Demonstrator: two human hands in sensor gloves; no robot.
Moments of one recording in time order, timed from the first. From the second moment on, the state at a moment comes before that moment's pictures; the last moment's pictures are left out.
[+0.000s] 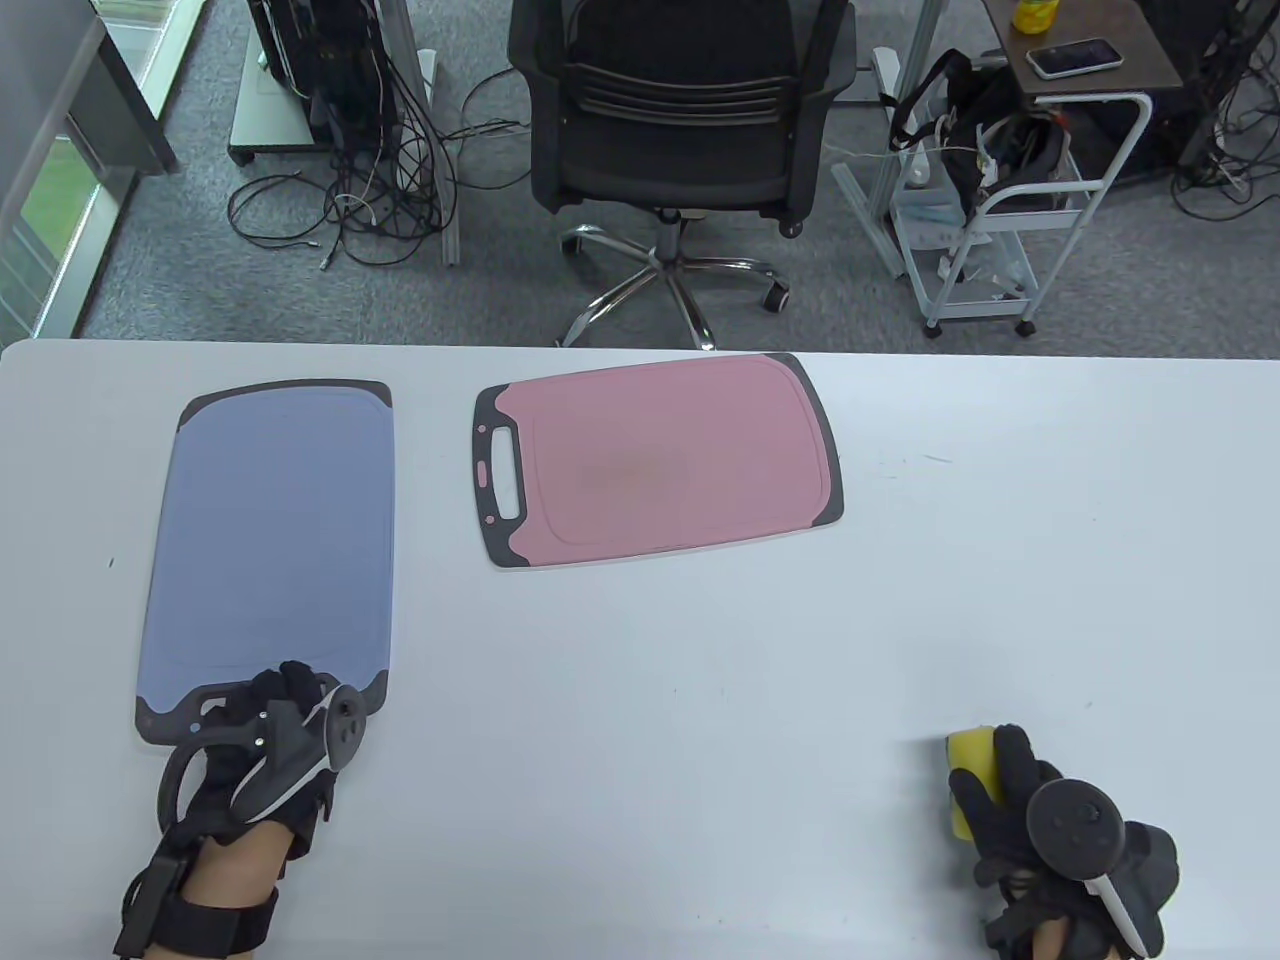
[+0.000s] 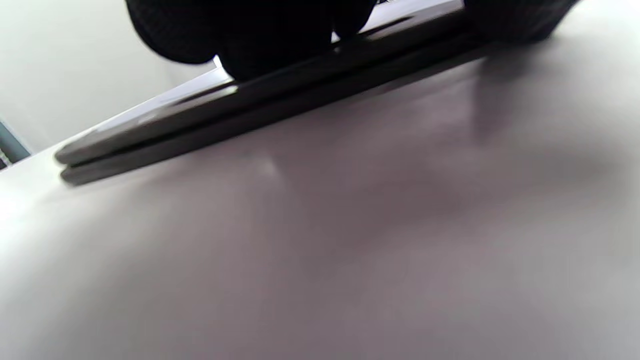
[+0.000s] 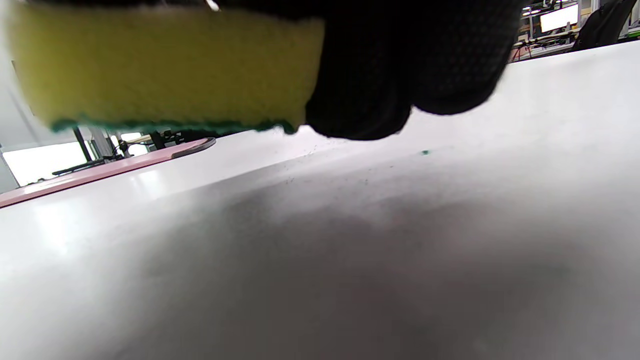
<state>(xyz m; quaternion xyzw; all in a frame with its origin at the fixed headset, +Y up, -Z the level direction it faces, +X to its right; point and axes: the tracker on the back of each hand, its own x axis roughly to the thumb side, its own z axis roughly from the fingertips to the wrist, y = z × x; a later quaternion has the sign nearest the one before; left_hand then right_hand) -0.320 -0.779 -0.185 -0.12 0.09 -0.14 0.98 0.324 -0.771 -0.124 -0.11 -0.01 0.98 0.16</state>
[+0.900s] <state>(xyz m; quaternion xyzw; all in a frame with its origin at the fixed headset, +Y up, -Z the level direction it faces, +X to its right) -0.334 -0.703 -0.177 0.33 0.05 0.45 0.83 0.329 -0.774 -0.125 -0.12 0.00 0.98 0.17</state>
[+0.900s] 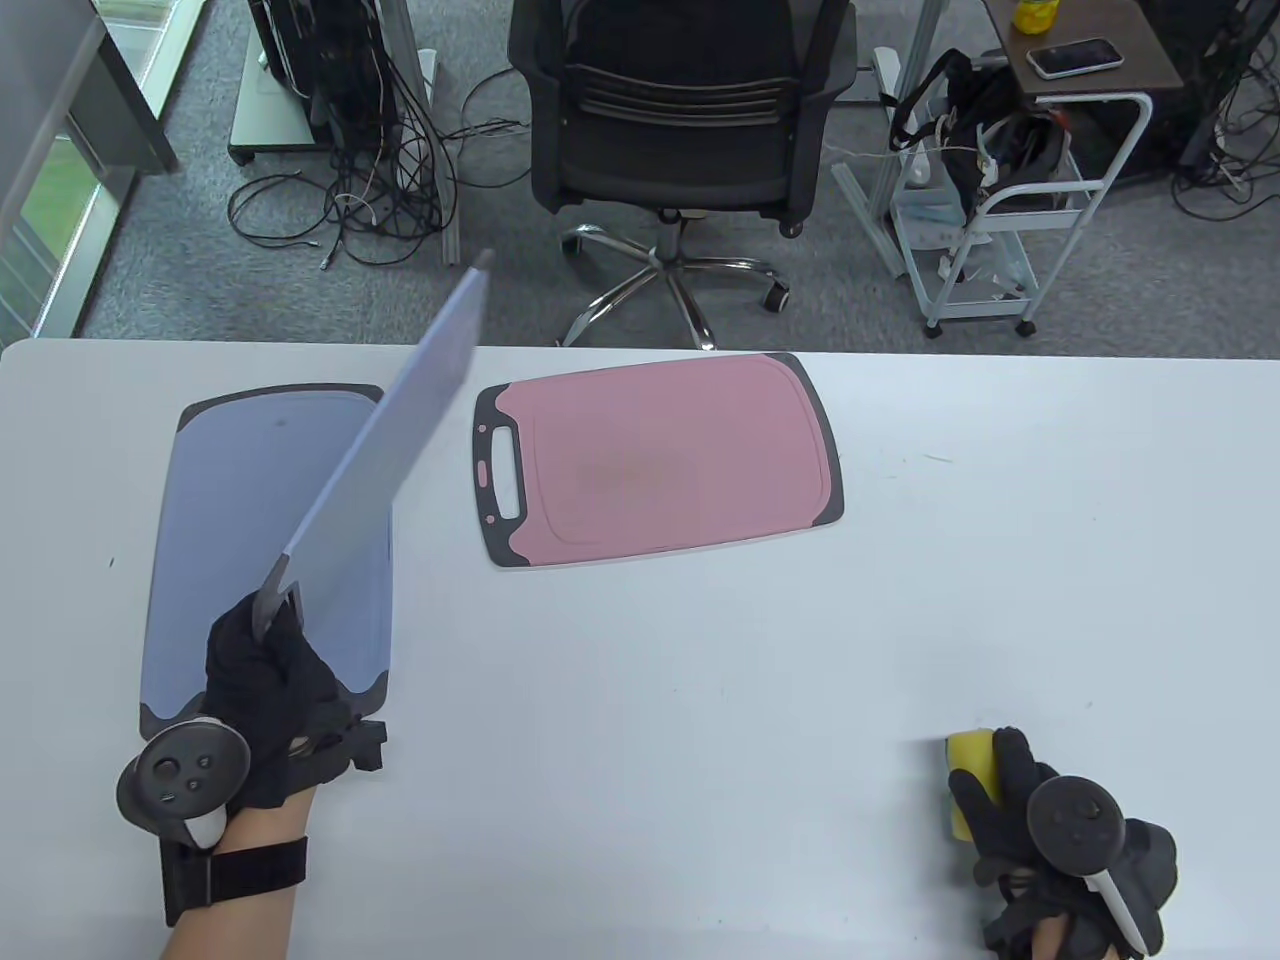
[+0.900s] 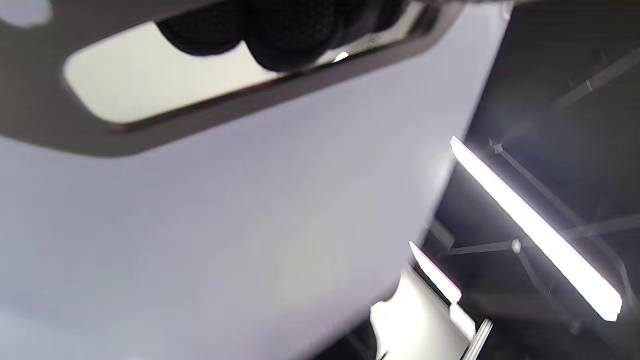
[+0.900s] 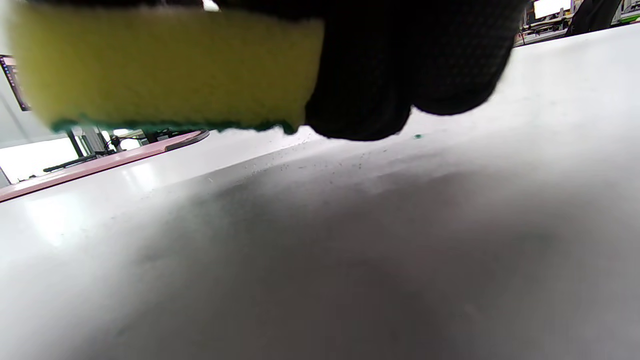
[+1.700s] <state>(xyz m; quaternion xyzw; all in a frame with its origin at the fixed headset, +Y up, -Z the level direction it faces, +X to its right) -0.233 -0.813 -0.218 -0.27 0.07 0.51 0.81 0.250 -0.739 -0.149 -0.03 -0.05 0.99 0.13</state>
